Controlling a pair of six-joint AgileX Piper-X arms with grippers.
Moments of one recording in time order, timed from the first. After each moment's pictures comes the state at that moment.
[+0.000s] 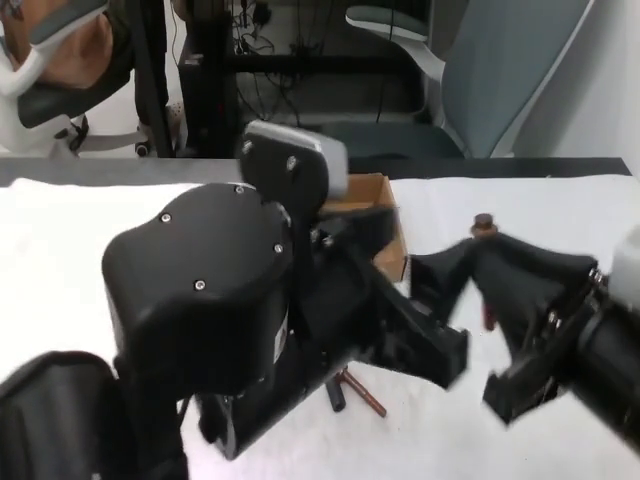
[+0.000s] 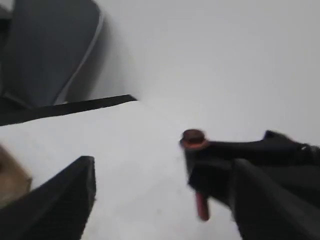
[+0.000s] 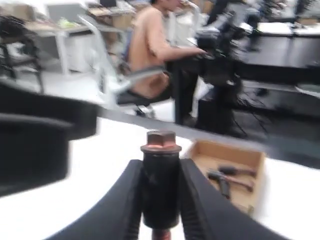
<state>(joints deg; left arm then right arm) -57.1 65.6 -35.6 -17.8 -7.3 -19.1 44.8 37.4 -20.3 -5.8 15.5 3.9</state>
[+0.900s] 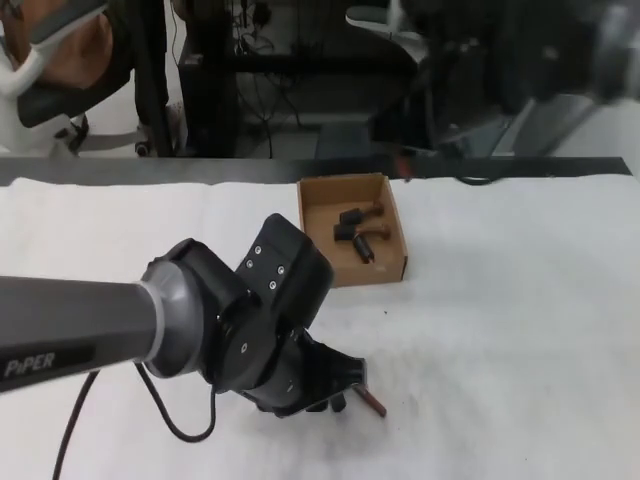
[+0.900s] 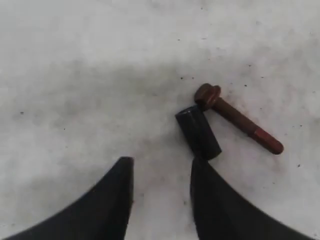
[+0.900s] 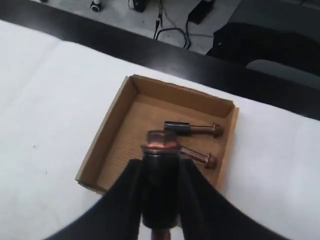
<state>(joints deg) -42.3 93.3 -49.4 22.9 -3.4 -34.4 23.8 99.8 -82.5 31.2 -2.4 0.4</state>
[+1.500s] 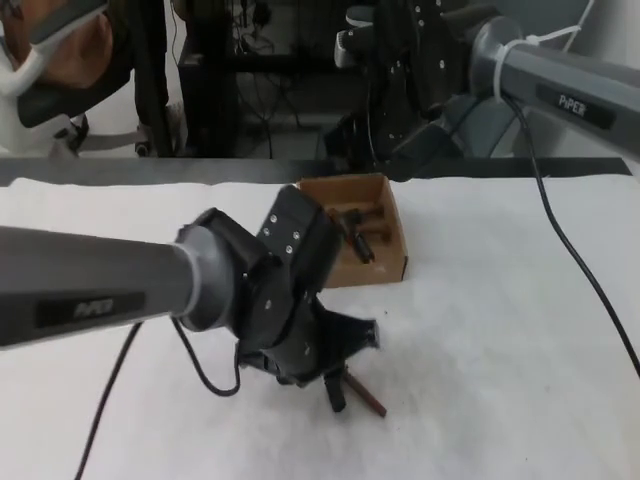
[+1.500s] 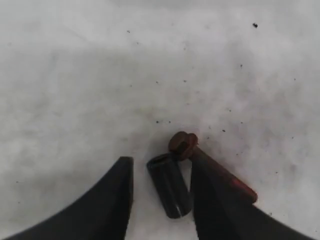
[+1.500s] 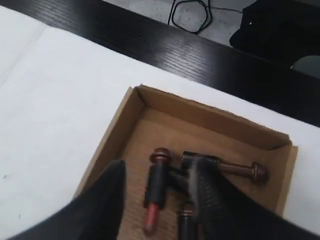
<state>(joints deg) -40.4 100.3 -56.9 23.1 1.8 -37.3 23.8 119.9 -102.5 36.7 -5.1 0.0</state>
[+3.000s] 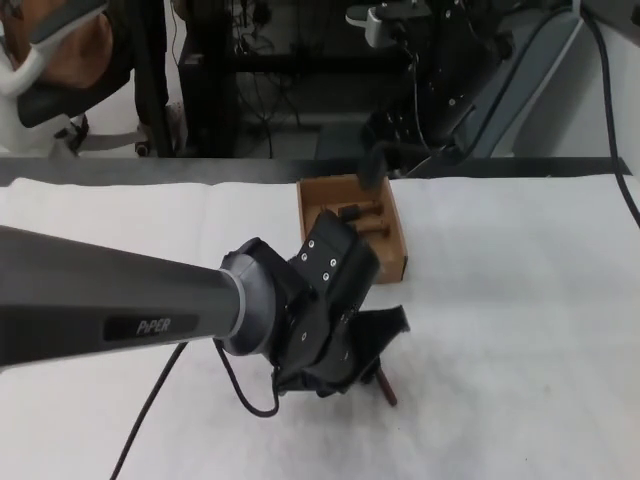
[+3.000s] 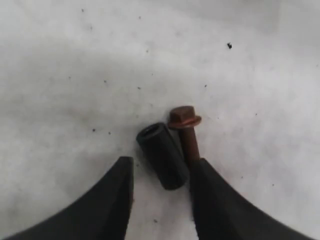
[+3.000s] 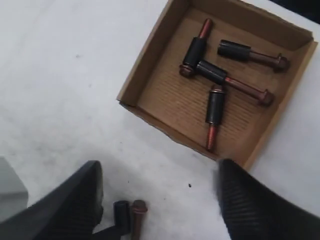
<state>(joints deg) -44.5 105.1 -58.8 14.5 -1.4 -55.2 22.0 109.8 -103.1 62.4 -15.2 -7.4</state>
